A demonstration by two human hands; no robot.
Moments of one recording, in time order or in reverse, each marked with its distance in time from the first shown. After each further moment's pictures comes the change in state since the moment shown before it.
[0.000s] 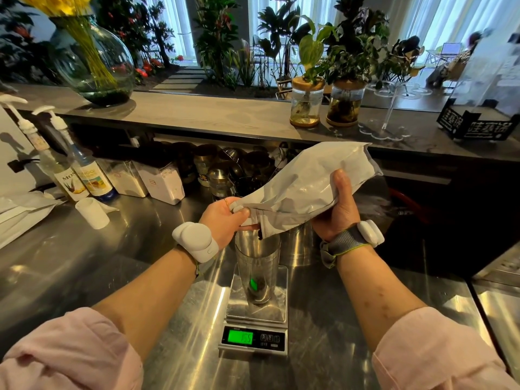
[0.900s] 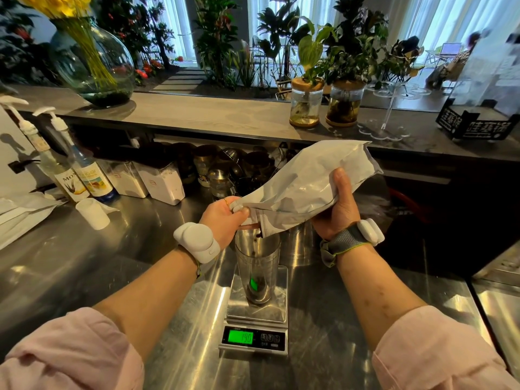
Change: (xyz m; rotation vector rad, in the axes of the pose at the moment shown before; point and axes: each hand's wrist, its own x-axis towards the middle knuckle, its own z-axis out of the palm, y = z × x) left_hand 0.000 -0.001 0.001 0.005 0.021 0.046; right_hand 0.001 -0.001 0.000 0.023 -0.014 -0.004
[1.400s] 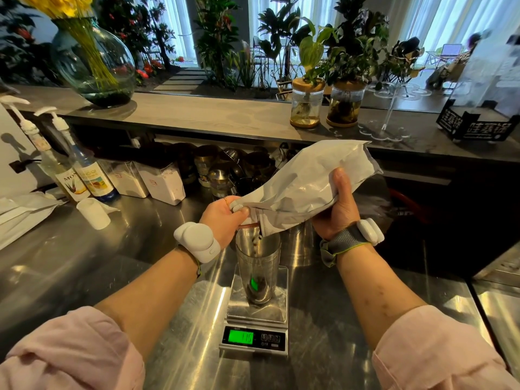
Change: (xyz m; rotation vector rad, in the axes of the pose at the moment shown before) left_hand 0.000 0.001 -0.001 0.001 -0.012 0.048; right_hand 0.000 0.002 0.003 -0.031 0.013 -0.021
